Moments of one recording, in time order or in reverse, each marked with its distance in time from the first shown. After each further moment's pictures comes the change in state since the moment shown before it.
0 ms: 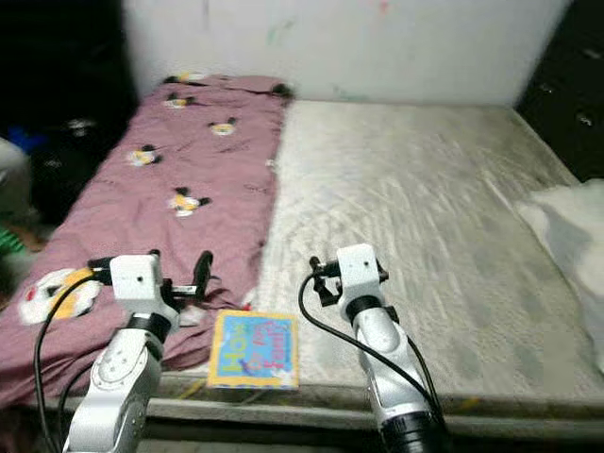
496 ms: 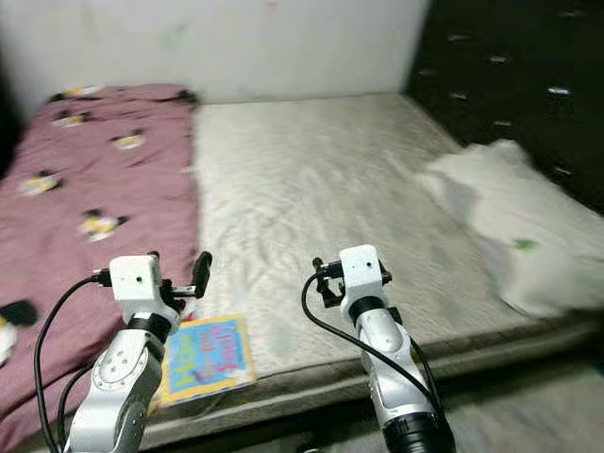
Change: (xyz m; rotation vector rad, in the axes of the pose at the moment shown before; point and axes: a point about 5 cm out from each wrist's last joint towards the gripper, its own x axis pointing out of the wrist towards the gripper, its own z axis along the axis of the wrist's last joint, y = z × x) left arm 0.000 -0.002 -0.002 -0.027 0.013 0.015; right arm -0.001 -0.004 -0.001 -0.004 0.011 -0.014
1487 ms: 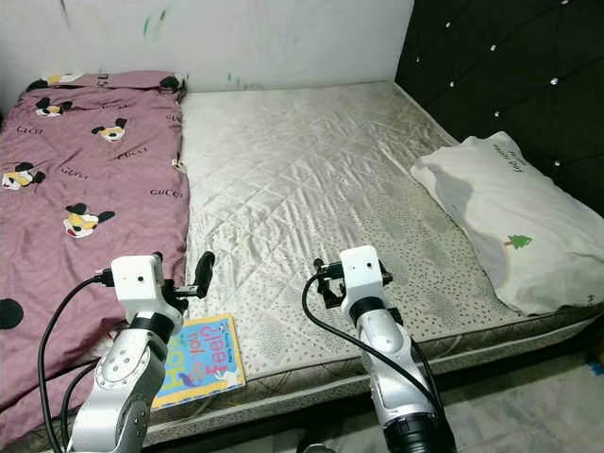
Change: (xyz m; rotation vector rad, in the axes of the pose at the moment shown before) left arm 0.001 -0.004 0.000 -0.037 0.004 -0.009; right arm 0.000 -0.002 -0.002 -0.013 0.007 -0.002
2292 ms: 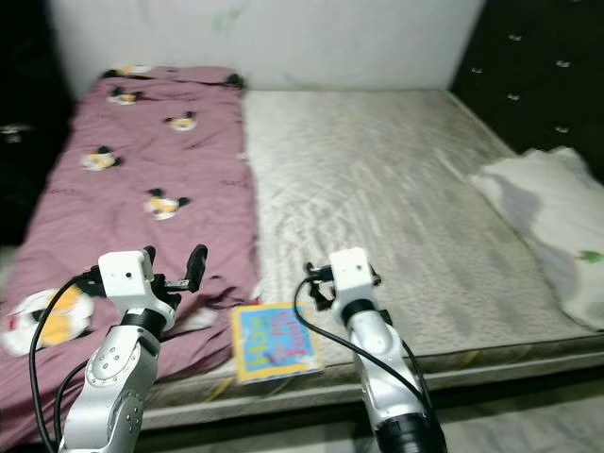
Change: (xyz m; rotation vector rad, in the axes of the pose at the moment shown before) left arm 0.001 0.005 0.007 -0.034 -0.045 -0.003; right arm 0.003 0.012 0.002 -0.005 -0.001 0.042
